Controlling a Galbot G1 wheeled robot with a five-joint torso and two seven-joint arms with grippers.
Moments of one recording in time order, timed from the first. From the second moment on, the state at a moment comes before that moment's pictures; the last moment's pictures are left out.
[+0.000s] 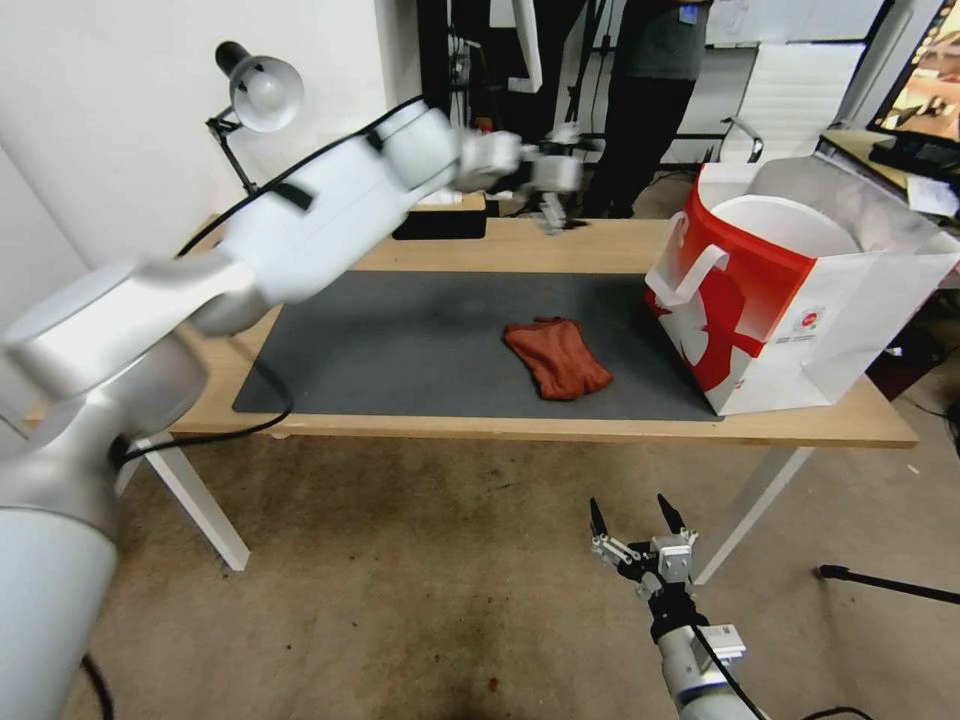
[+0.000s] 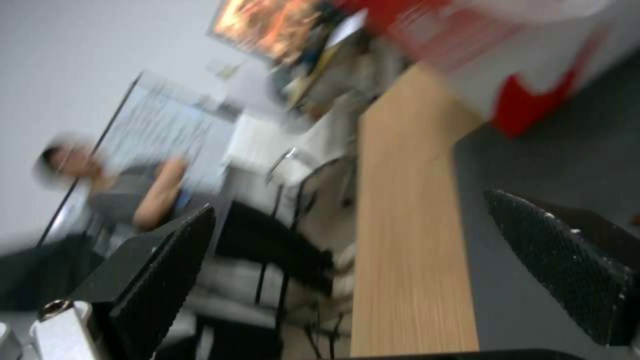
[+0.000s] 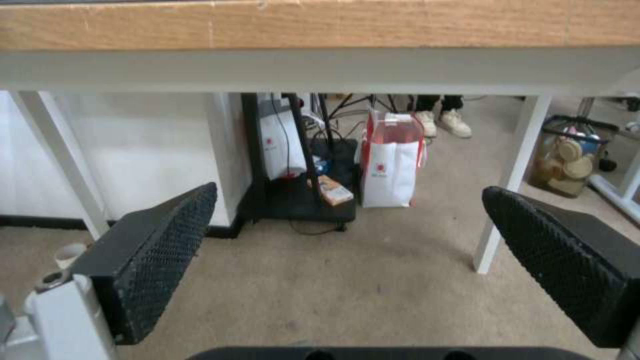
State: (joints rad) left arm -0.26 -1.14 0.64 -1.06 -0.30 -0.15 0.49; right arm -1.64 1.21 0.33 1.84 0.24 0.28 0.18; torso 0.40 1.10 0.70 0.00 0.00
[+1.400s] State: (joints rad) left arm 1.47 -1.00 -0.57 -2.05 -0.44 -0.01 -0.16; right arm -1.71 1.21 0.33 1.96 0.23 0.32 0.14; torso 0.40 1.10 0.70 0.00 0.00
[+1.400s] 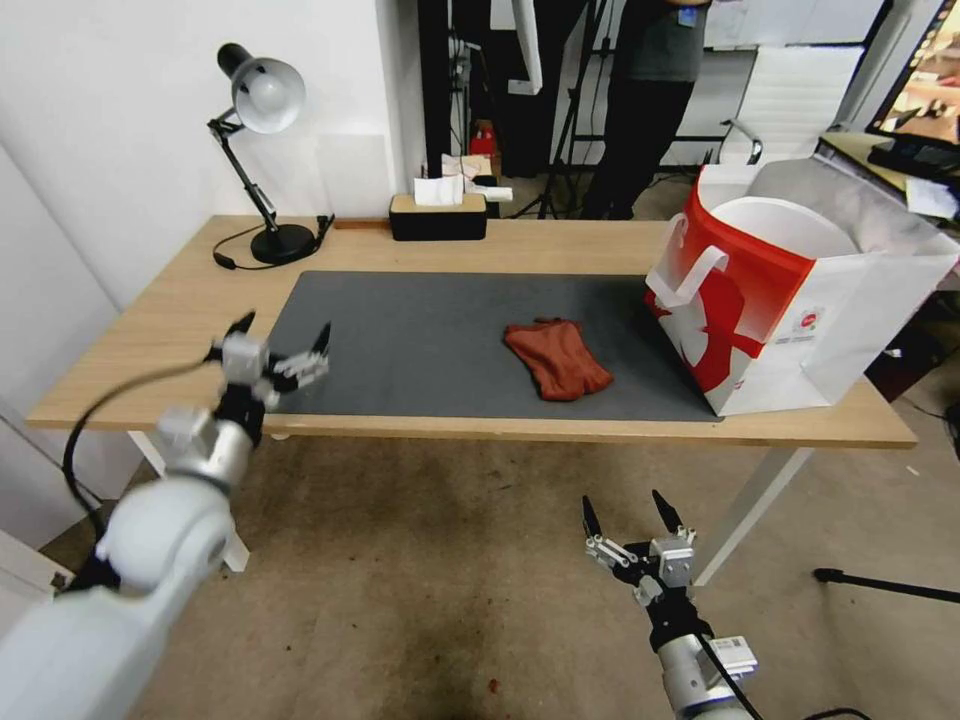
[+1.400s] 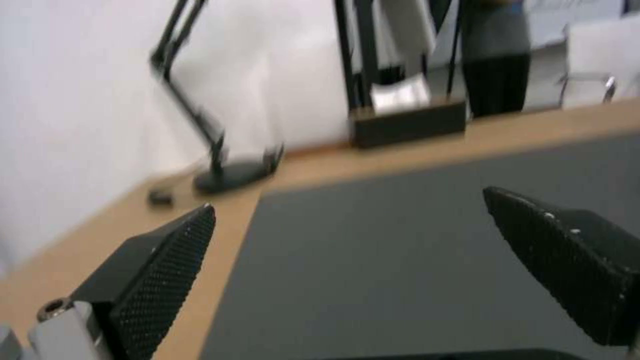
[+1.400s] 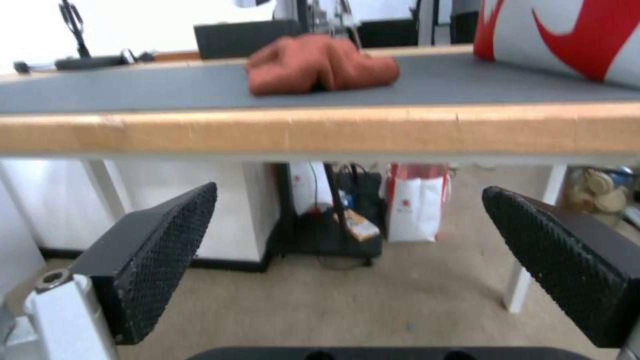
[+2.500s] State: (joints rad) left arm 1.68 -1.21 -0.58 -1.95 -0.30 -0.31 -0.10; right arm -1.68 1.21 0.36 2.00 0.26 0.48 0.07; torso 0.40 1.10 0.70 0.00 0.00
